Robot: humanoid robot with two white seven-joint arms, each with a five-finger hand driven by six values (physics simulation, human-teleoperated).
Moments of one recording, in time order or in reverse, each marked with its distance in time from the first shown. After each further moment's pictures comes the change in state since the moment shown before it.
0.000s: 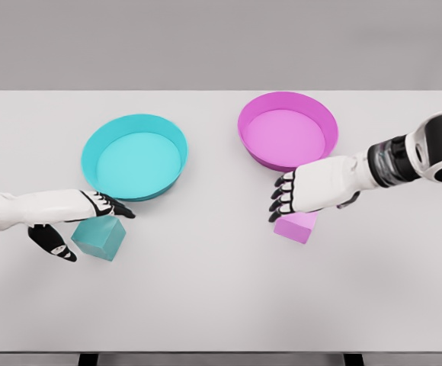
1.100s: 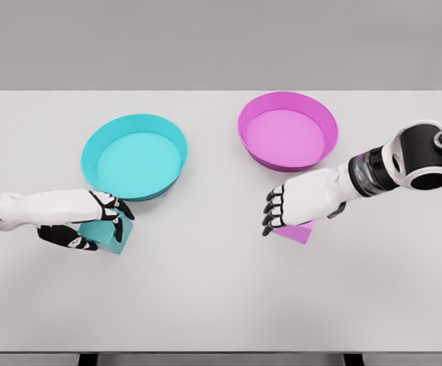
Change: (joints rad) left arm -0.002 -0.014 0.011 -0.034 -0.004 -0.017 0.000; right arm -0.008 0.061 0.072 0.032 0.027 0.000 0.000
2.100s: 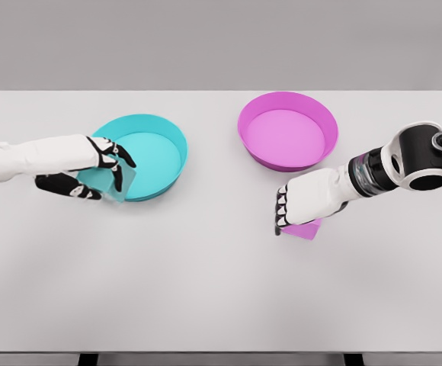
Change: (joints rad) left arm -0.160 -0.075 0.037 0.098 0.029 -0.061 -0.001; right arm -0.005 0.003 0.009 0.007 0.054 0.000 0.000
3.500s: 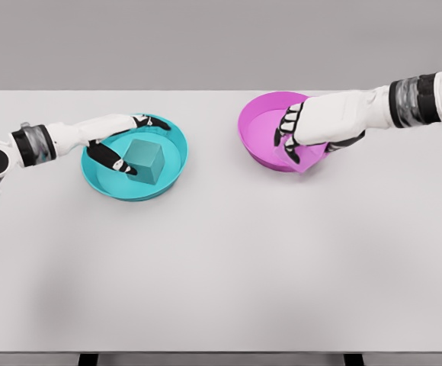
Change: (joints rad) left arm -0.149 -0.398 -0.007 0.547 -0.052 -0.005 0.001; right arm -0.009 -0.021 -0.273 0.126 -0.158 -0.001 0.001
